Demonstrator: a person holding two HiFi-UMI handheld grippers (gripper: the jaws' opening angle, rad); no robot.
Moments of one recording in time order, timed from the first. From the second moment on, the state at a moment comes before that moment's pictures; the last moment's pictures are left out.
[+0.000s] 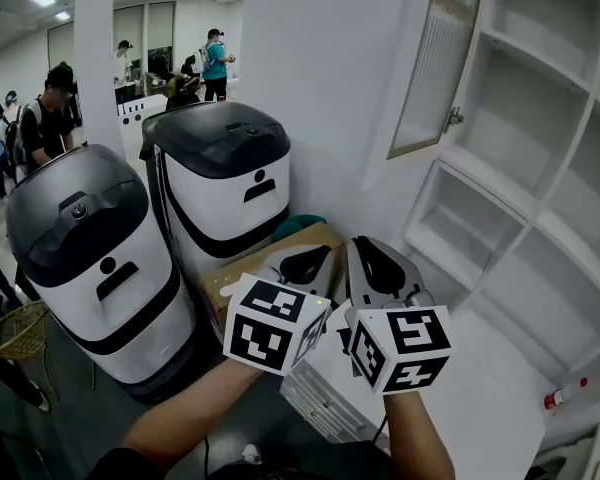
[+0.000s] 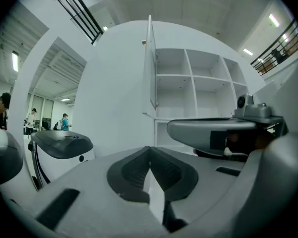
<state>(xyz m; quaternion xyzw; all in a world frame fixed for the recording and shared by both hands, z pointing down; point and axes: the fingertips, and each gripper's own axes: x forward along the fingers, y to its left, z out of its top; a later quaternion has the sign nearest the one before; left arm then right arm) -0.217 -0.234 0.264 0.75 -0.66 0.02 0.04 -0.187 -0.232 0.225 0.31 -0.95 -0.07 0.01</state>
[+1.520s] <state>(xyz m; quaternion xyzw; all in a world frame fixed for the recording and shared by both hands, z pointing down) -0.249 -0.295 0.238 0.83 -0.56 0.00 0.00 -0.218 -0.329 0.175 0.51 -0.86 -0.06 -0.01</state>
